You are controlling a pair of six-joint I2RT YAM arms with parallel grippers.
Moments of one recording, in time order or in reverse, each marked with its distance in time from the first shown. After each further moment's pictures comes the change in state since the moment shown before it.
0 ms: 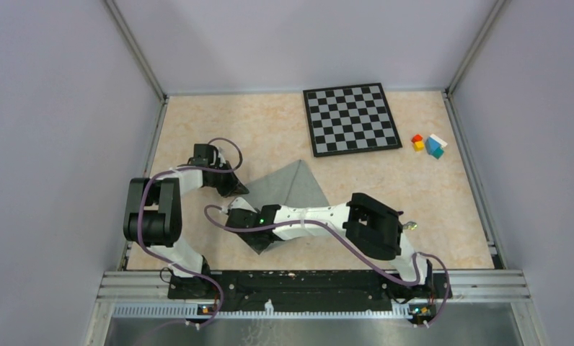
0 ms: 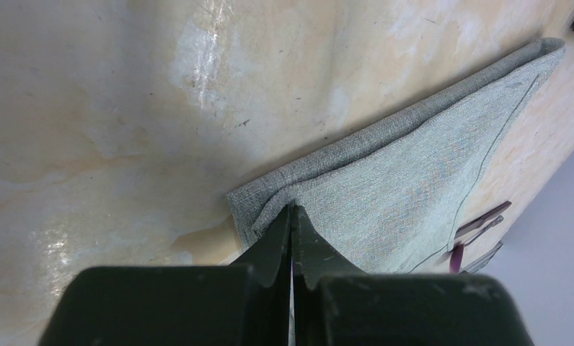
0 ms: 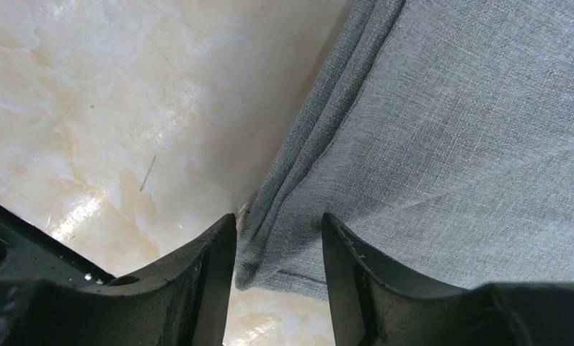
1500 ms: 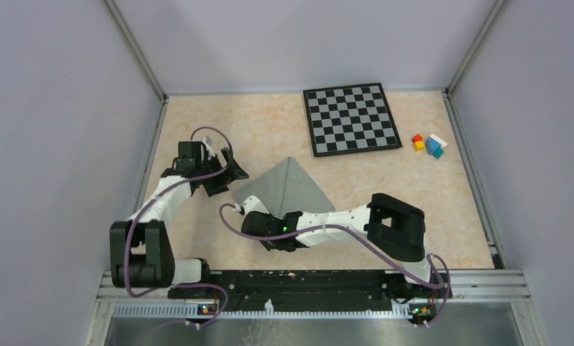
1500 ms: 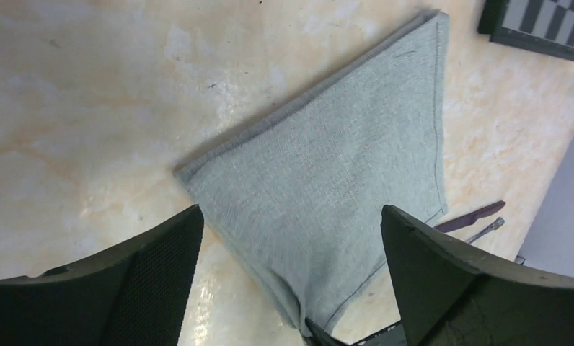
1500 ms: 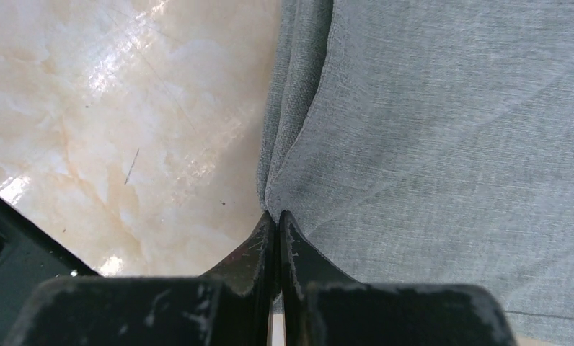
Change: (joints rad) left arm 0.019 -0.278 -0.004 -0.124 -0.062 0.063; right arm 0.008 -0.157 -0.301 0.325 0.083 0.018
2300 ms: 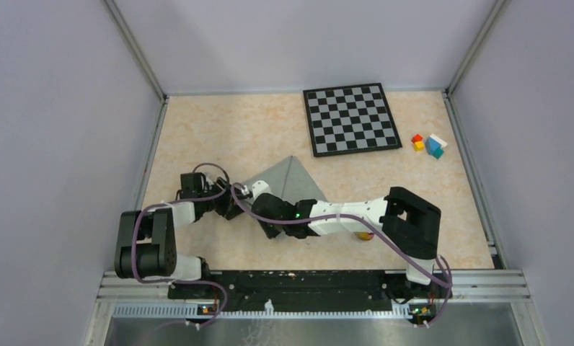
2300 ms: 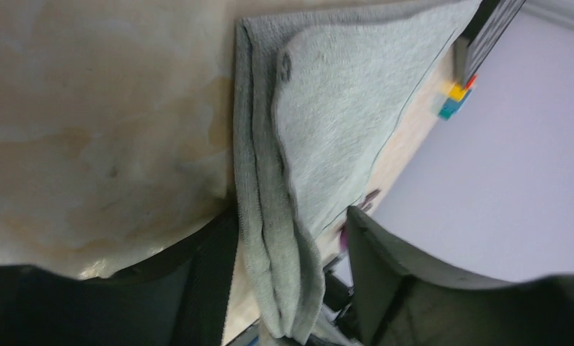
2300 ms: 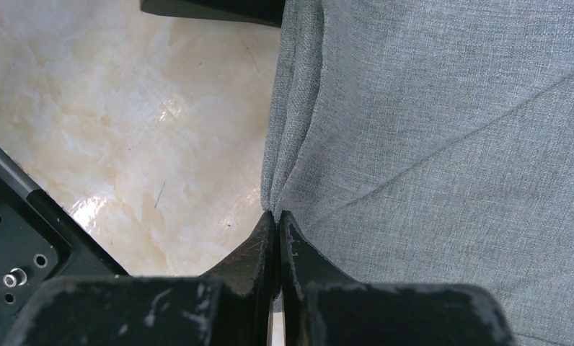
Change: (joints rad) left arm 0.086 0.001 -0.397 0.432 0.273 -0.464; right arm -0.102 -0.116 -0.088 0.134 -0.140 0.018
